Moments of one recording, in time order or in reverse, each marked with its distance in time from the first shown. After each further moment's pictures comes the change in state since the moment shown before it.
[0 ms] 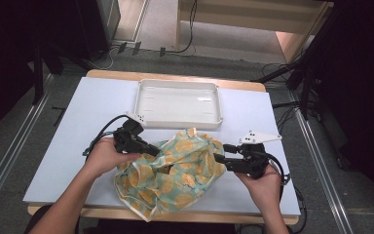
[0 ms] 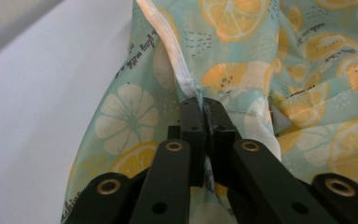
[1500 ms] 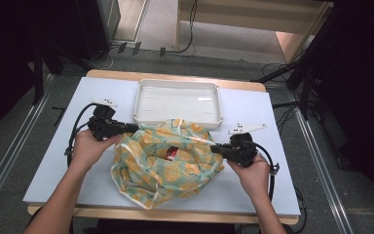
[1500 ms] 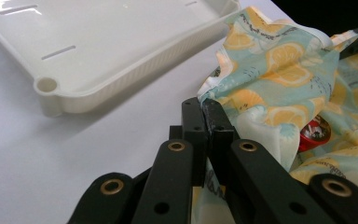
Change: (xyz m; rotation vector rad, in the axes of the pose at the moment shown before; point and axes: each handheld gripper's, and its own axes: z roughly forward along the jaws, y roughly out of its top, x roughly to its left) left arm 0.038 -0.020 -0.052 -0.265 0.197 -0.154; right arm -0.016 0.012 0.037 0.073 0.038 0.016
